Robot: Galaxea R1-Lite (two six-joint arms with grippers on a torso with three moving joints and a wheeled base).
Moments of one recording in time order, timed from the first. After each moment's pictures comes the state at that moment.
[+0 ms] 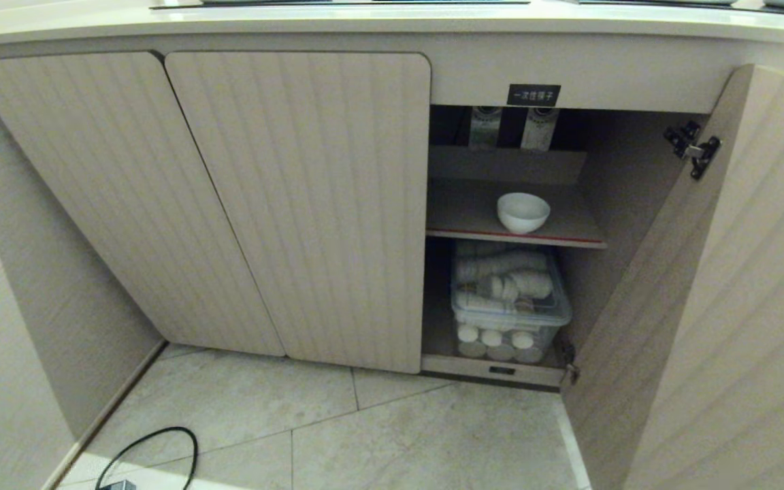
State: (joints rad) left arm 0.00 0.00 0.00 0.00 0.00 0.00; right arm 0.00 0.00 -0.05 -0.19 0.05 -0.18
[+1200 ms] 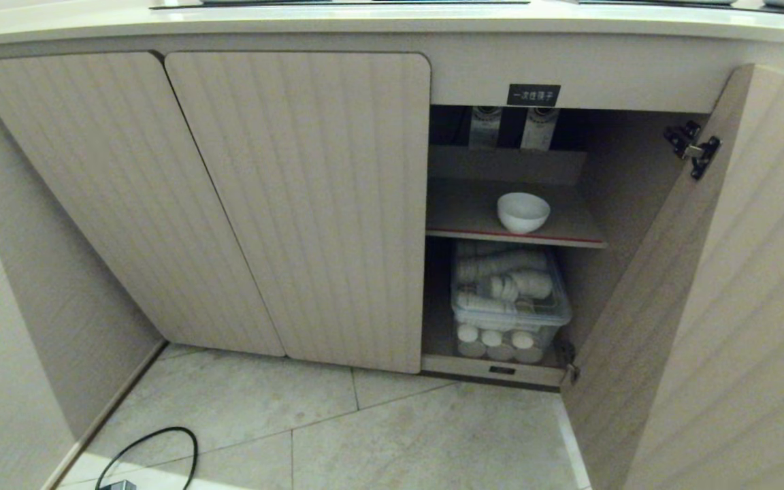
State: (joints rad) left arm 0.00 0.00 0.00 0.00 0.00 0.00; right arm 0.03 0.20 0.00 -0.76 0.23 -0.12
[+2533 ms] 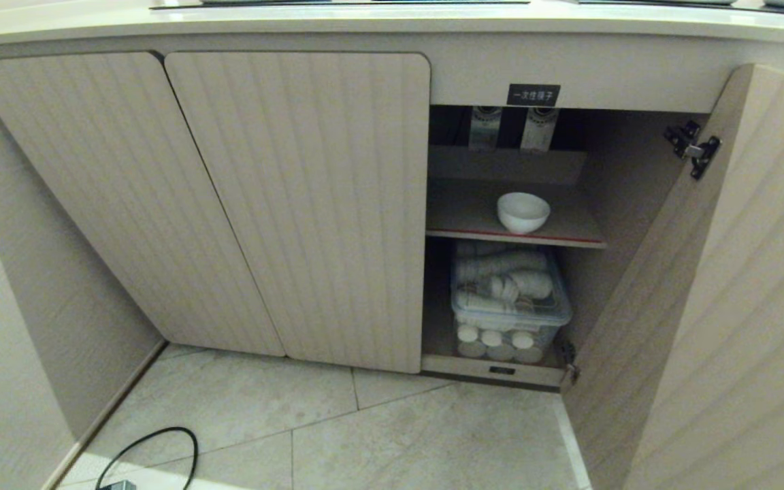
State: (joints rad) left arm 0.00 0.00 0.00 0.00 0.00 0.00; right arm 0.31 0.28 -0.30 -1.02 -0.44 -0.27
